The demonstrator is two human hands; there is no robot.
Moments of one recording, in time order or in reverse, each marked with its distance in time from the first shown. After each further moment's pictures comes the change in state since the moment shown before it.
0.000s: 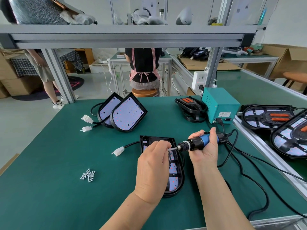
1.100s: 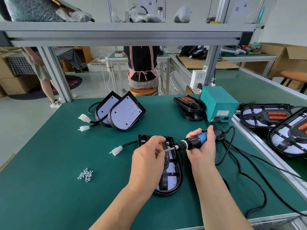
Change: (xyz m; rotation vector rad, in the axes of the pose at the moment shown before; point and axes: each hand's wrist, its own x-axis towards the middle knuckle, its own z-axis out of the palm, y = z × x) left_hand 0.011 -0.012 -0.004 -0.129 -0.179 -0.224; right_hand -0.001 0.003 0.001 -0.056 0.017 -0.024
